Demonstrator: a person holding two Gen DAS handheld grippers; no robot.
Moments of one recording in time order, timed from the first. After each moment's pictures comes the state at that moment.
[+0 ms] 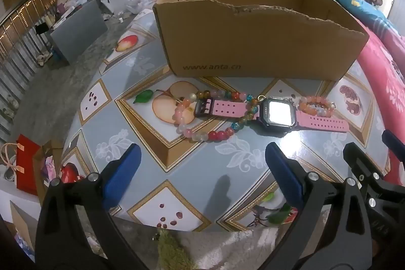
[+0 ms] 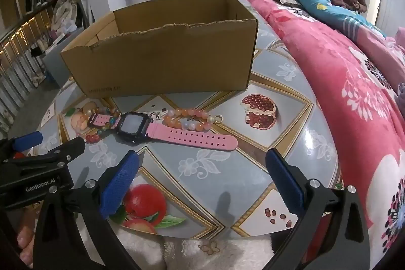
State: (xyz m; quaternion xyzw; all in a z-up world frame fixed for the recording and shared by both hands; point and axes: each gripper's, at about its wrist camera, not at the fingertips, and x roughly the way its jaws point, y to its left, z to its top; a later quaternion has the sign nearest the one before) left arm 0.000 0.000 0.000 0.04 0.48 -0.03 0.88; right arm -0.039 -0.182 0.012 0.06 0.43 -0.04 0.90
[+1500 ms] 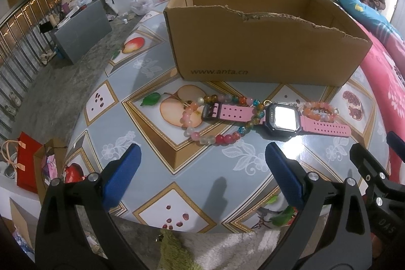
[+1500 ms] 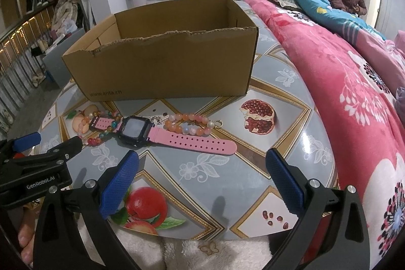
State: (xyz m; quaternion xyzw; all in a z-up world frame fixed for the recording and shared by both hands) left arm 0.000 0.007 0.005 0.04 0.47 -0.02 0.88; right arm -0.037 -0.181 0.020 0.05 0.43 -0.05 0.90
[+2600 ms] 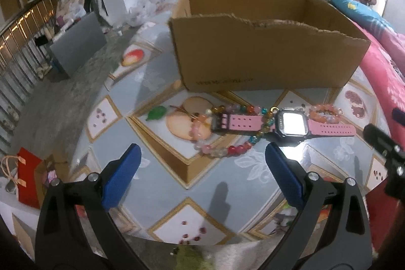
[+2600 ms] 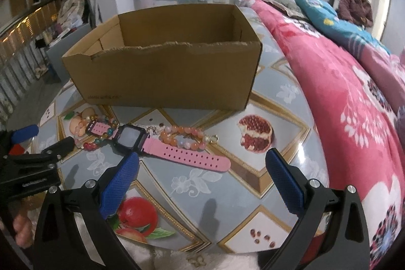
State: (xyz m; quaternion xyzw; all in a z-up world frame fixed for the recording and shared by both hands) left arm 0.003 0.022 0.007 0.06 0.44 -0.04 0.89; right arm -0.023 -0.188 0.029 0.01 0.41 -0.02 0.91
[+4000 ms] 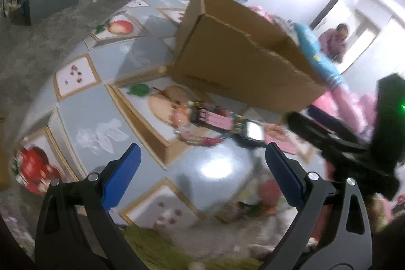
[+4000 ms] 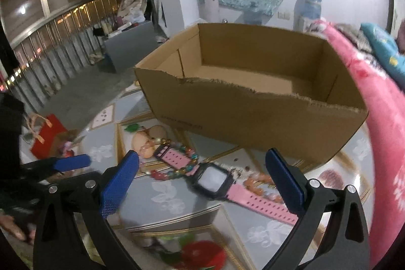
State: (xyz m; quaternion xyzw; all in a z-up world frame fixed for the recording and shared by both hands) left arm -0.002 0.086 -0.004 -0.15 0.44 -0.15 0.87; right arm 0.020 -0.125 0.039 0.02 0.40 0.15 0.90
